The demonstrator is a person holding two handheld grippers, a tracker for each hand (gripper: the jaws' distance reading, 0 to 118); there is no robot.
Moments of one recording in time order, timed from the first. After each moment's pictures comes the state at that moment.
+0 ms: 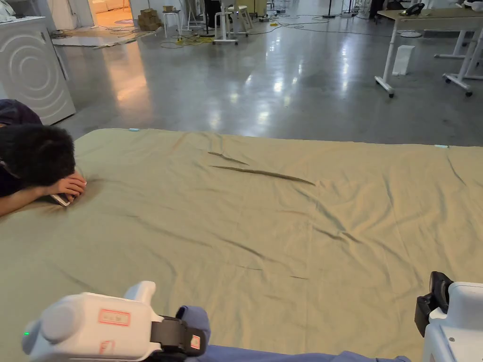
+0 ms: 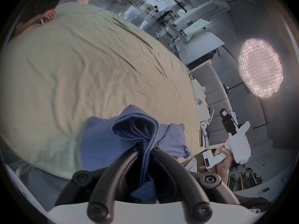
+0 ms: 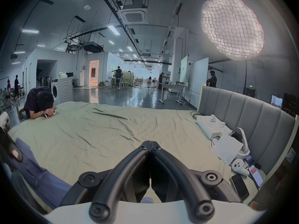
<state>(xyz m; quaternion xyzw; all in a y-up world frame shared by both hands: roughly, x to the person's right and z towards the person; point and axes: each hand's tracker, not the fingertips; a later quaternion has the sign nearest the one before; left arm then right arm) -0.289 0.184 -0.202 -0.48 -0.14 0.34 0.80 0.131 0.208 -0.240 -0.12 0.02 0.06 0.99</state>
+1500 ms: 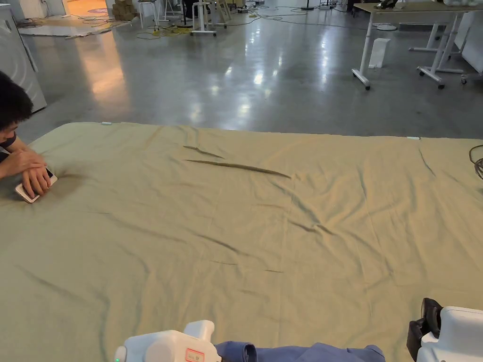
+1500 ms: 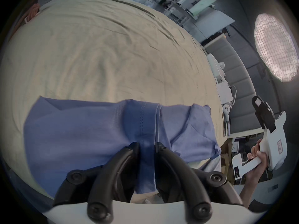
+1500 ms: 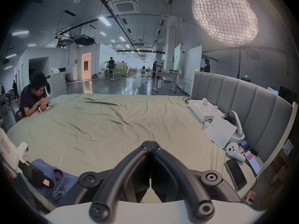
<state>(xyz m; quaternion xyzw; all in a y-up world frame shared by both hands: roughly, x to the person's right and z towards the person) -0.185 0.092 -0.235 -0.56 -0.12 0.25 0.78 0.164 0.180 -0.229 -0.18 -0.01 0.04 0.98</state>
